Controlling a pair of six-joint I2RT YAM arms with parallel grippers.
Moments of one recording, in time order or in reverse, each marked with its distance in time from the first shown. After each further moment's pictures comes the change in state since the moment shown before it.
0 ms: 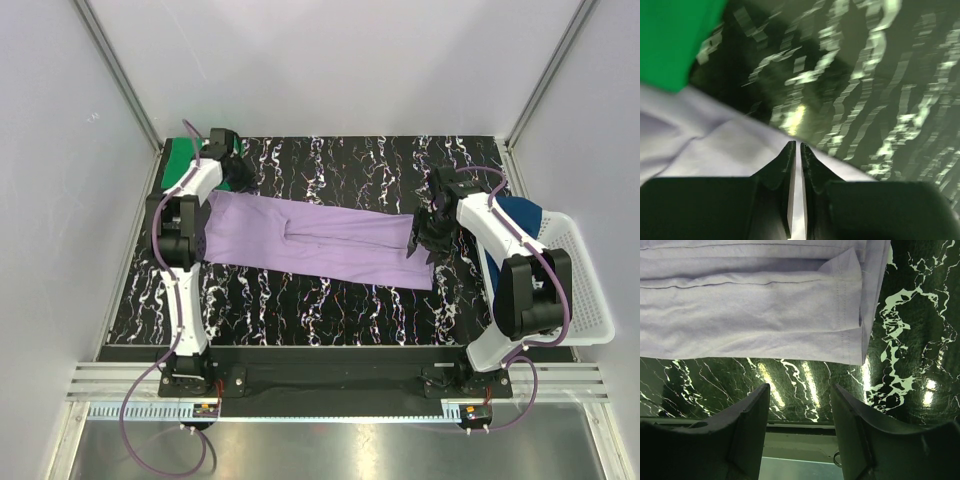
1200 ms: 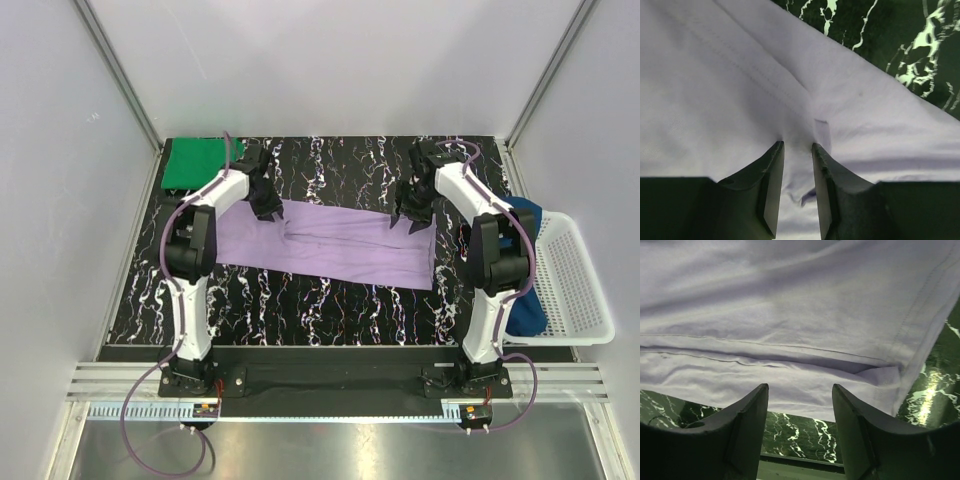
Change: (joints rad) left arm -0.193 -0.148 -0.176 -0.158 -0.092 0.051; right arm 0.020 0.355 0.378 0.020 -0.018 -0.035
